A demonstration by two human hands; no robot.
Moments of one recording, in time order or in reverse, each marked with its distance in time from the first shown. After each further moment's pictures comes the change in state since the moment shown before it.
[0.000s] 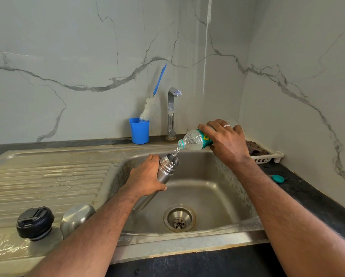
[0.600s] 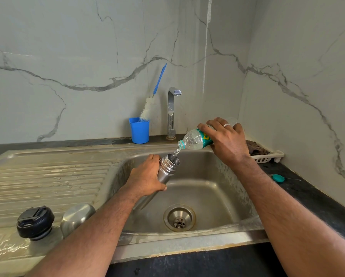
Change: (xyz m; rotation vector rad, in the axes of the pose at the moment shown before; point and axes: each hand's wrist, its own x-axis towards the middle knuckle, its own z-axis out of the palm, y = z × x) left_hand 0.001 0.000 0.002 0.005 -0.007 0.004; right_hand 0.000 0.000 -0.002 0.007 0.004 -0.007
